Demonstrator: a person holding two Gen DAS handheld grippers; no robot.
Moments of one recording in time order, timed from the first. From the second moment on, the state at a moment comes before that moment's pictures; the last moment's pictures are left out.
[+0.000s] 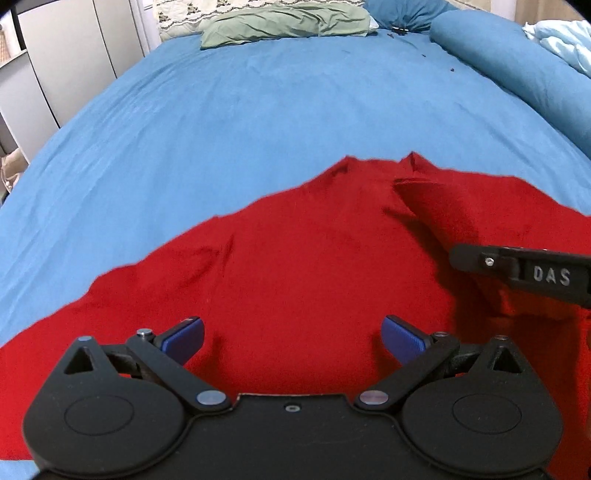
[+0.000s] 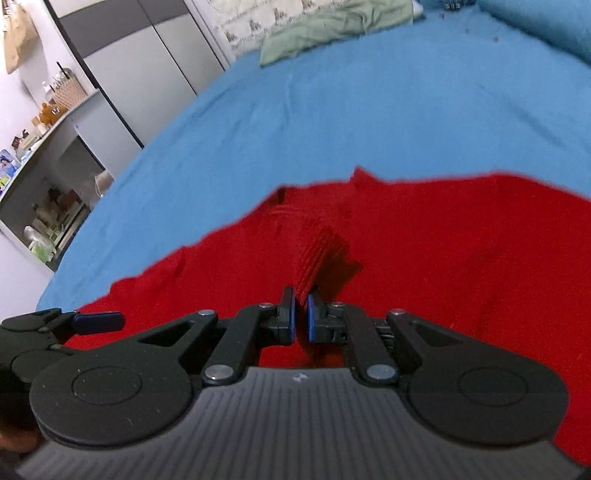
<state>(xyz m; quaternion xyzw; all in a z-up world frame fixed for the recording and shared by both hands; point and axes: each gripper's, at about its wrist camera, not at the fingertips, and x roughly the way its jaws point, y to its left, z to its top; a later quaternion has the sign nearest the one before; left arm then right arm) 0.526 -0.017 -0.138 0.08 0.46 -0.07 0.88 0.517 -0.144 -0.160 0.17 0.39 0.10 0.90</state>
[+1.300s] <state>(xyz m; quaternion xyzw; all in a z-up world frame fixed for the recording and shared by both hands) 0.544 -0.050 -0.089 -0.12 0.37 -0.04 0.92 0.399 -0.235 -0.187 0.03 0.39 -0.21 0.90</state>
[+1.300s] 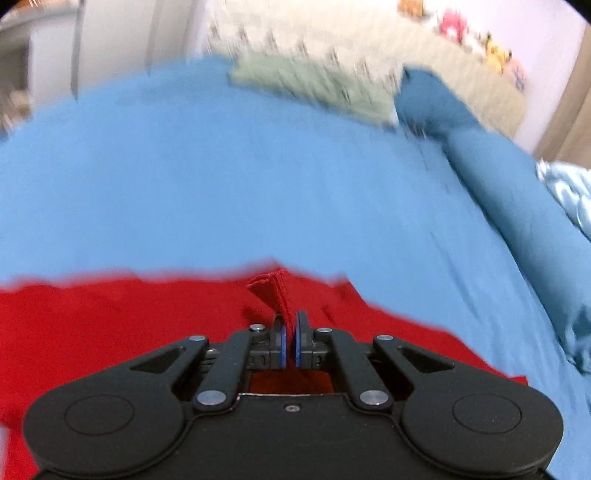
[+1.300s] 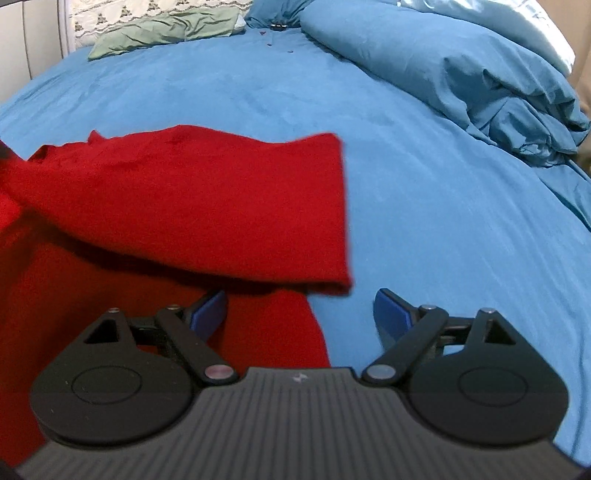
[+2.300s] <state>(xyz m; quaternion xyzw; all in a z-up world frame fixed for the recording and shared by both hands) 0.436 0.050 -0.120 -0.04 0.39 0.07 0.92 0.406 -0.281 -0.137 0.03 0.42 -0.02 0.91</state>
